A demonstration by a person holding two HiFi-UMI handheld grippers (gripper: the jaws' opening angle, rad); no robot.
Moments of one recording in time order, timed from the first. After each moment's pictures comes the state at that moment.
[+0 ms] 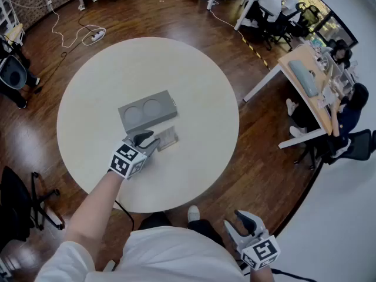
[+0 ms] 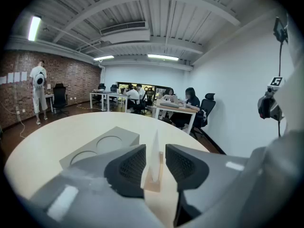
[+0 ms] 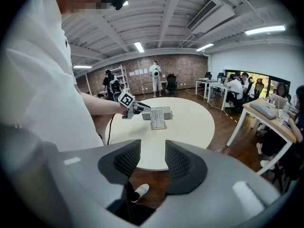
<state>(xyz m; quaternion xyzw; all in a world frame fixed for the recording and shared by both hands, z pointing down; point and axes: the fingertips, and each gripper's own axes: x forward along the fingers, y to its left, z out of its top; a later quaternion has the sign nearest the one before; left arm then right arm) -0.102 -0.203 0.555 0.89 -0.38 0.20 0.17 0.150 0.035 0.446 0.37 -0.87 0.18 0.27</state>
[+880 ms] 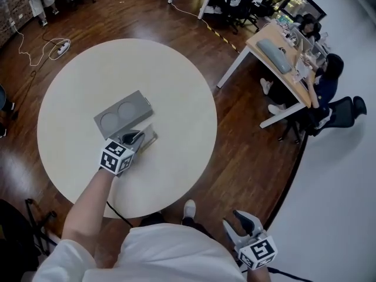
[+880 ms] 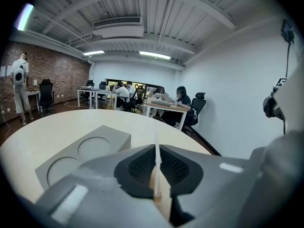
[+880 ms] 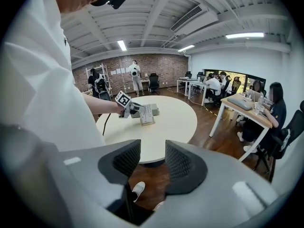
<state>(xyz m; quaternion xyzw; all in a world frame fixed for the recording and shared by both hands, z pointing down) -0.089 -0.227 0.577 0.90 -0.34 0.20 0.17 0.161 0.066 0.446 0.46 -0.82 0.20 0.27</state>
